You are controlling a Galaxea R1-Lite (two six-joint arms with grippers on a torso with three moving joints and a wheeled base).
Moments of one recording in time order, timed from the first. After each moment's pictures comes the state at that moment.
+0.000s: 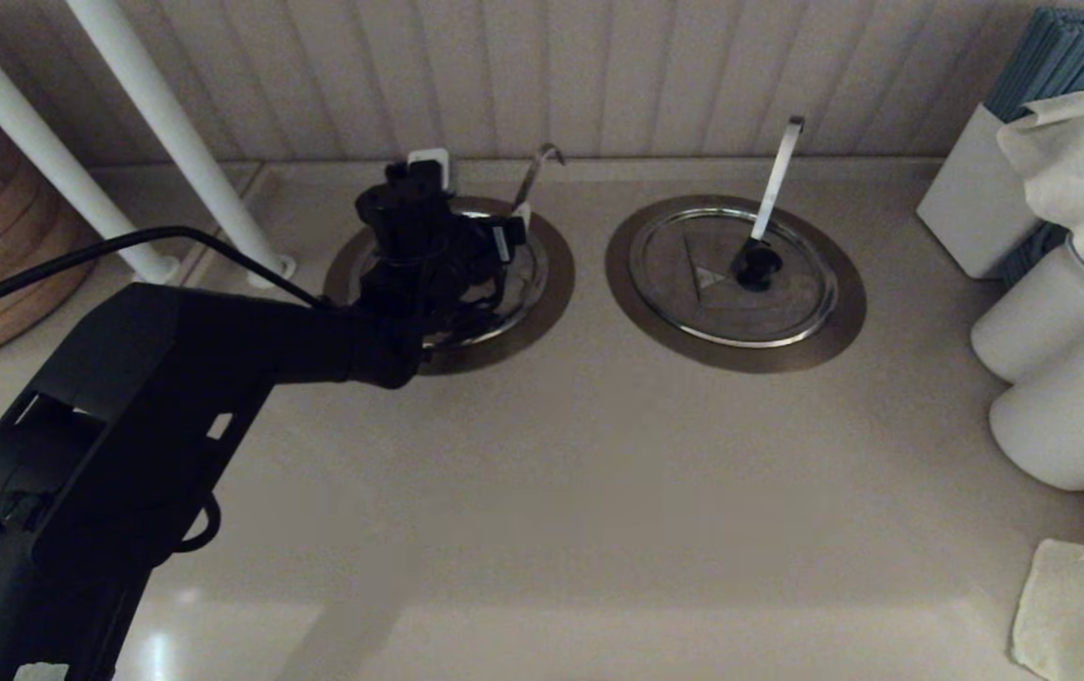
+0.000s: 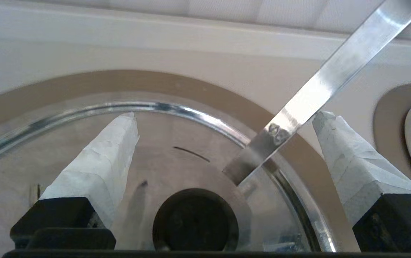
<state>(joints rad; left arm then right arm) -0.43 2.34 -1.85 -0.74 0.18 -0.07 0.00 0.00 0.00 0.00 0.00 0.00</state>
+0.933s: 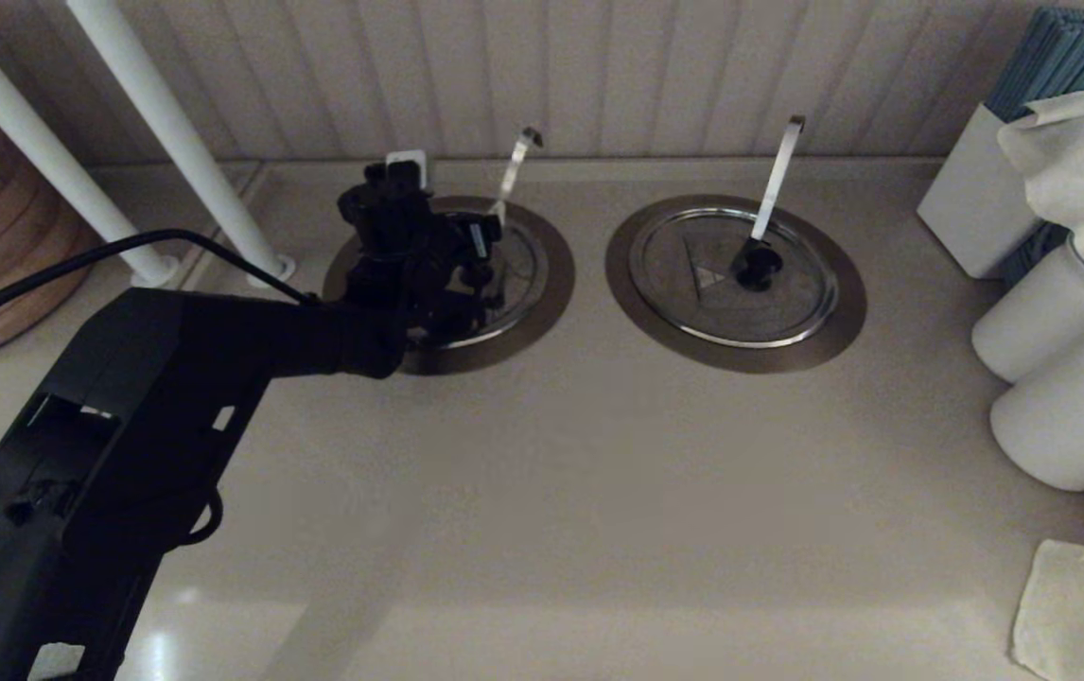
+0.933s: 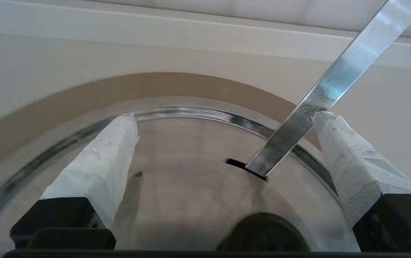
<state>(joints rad) -0.37 2.39 -1.93 -0.70 0.18 -0.08 0.00 0.00 0.00 0.00 0.00 0.00</state>
